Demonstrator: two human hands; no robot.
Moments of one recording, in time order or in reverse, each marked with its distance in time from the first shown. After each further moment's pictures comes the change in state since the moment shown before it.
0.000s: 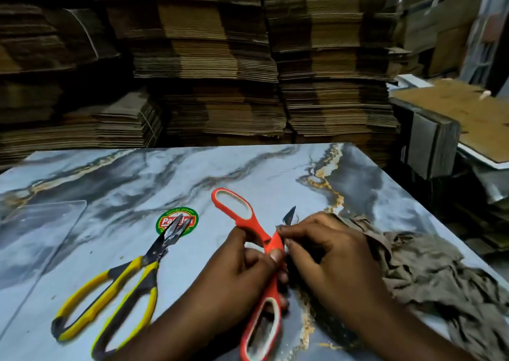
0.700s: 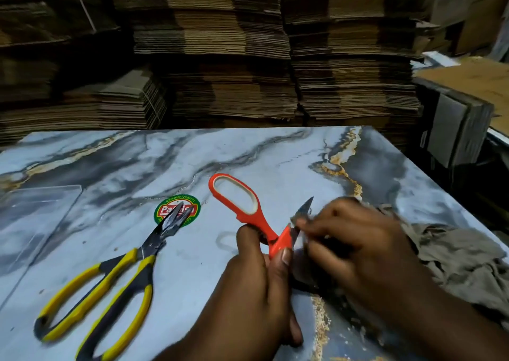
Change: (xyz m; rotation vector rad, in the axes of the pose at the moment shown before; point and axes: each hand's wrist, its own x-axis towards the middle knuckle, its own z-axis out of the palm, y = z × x) left_hand -0.010 -0.011 0.011 0.414 0.004 0.148; right_hand 0.017 0.018 -0.013 -0.047 -0.104 -0.203
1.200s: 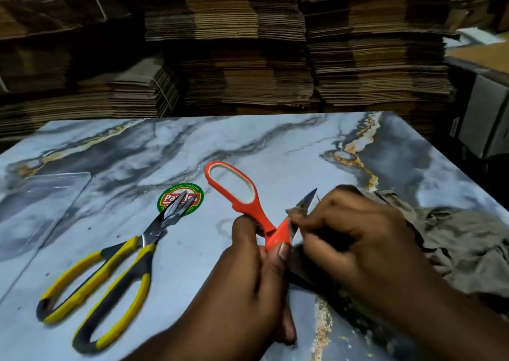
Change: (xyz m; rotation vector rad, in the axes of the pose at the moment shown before) left_hand 0.003 -0.005 -0.002 -0.014 -0.027 0.007; right_hand 0.003 0.003 0.007 0.139 -0.031 0.021
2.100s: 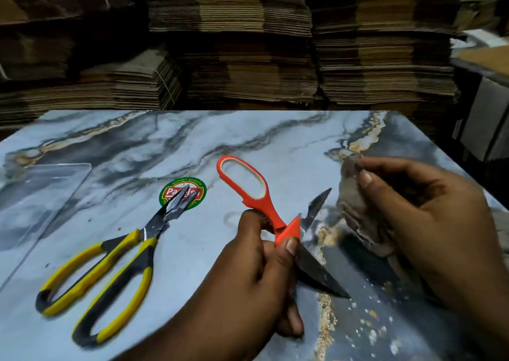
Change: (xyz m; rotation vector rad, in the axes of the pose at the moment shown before) left_hand -0.001 0.001 -0.004 -0.216 -0.042 -0.121; right_hand 0.010 0.008 -0.031 0.301 0.325 0.399
